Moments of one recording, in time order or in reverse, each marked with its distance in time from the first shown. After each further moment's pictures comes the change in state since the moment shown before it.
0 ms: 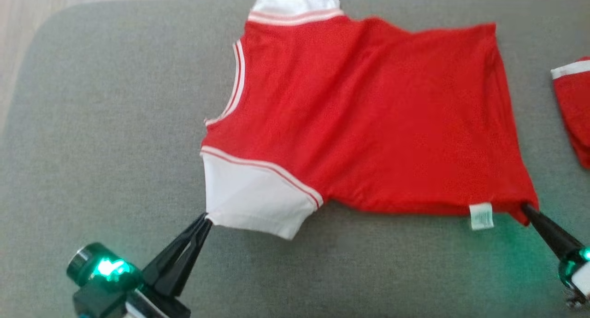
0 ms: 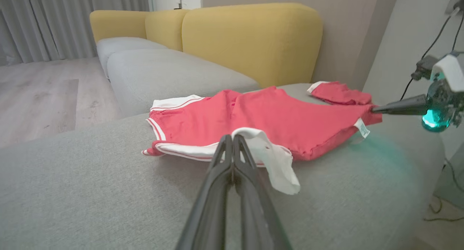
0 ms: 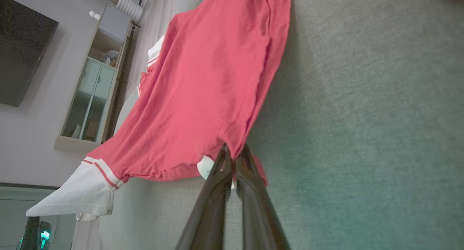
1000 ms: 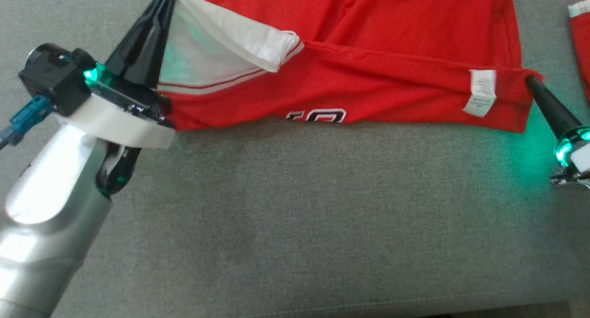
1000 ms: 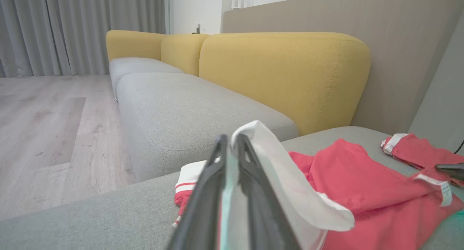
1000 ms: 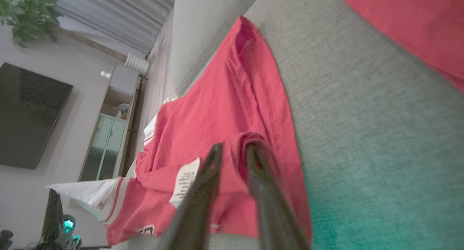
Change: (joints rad) left arm -0.767 -0.084 -0.115 0.409 -0.264 -0.002 0.004; right arm -0.322 0.237 -0.208 0.171 -0.021 0.000 0.167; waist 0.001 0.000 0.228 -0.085
